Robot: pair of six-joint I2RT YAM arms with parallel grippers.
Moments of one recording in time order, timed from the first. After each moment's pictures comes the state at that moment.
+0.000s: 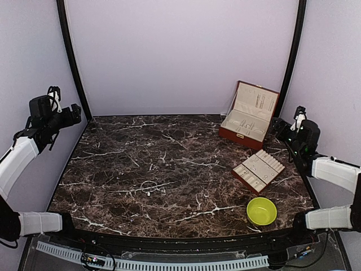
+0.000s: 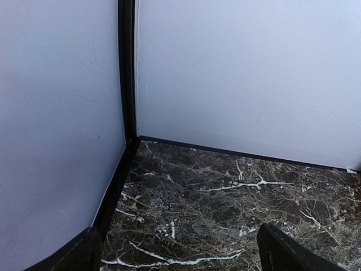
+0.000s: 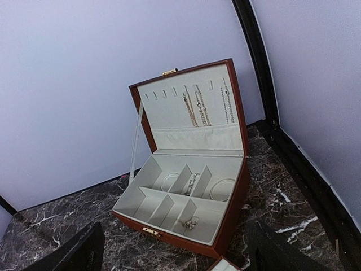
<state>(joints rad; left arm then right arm) 0.08 1.04 0.92 -0.16 -0.04 -0.13 0.07 1.11 0.49 0.50 0.05 0.43</state>
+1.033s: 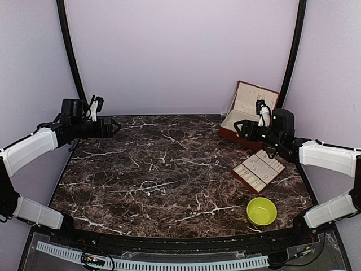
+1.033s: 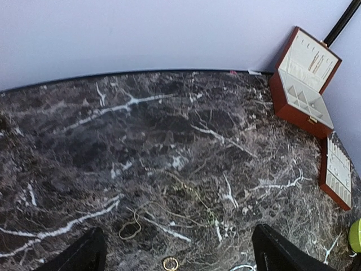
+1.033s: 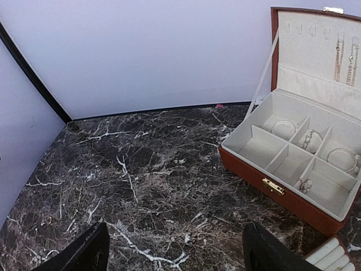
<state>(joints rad) -0.18 1.26 0.97 -0.25 0.29 -0.16 0.39 1.26 0.74 0.23 -0.08 0.35</state>
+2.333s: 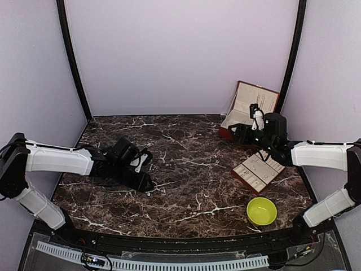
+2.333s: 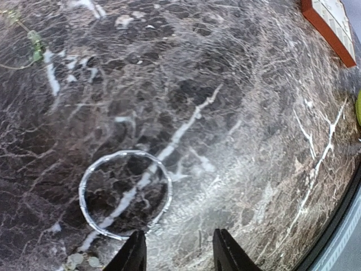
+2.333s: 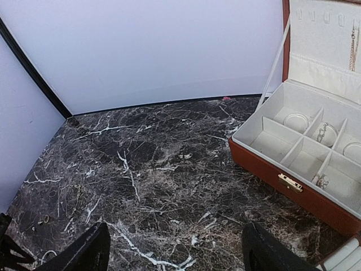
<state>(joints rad) -0.76 1.48 0.79 -0.31 0.15 -0.37 0.45 1.37 0.72 0.35 -0.06 0.37</state>
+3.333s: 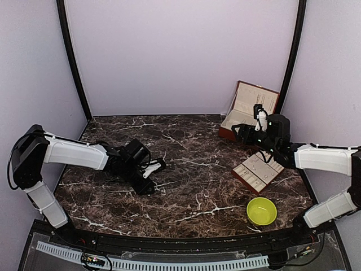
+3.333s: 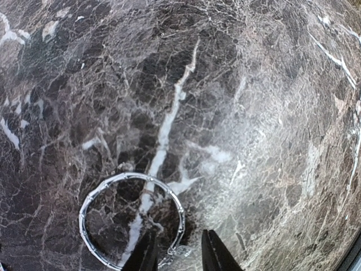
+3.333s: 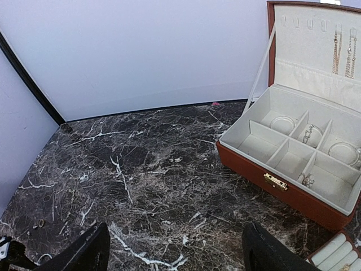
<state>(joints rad) -0.78 1.66 0.91 -0.42 0.17 0.08 0.45 1.31 0.68 0.34 0.00 0.37</state>
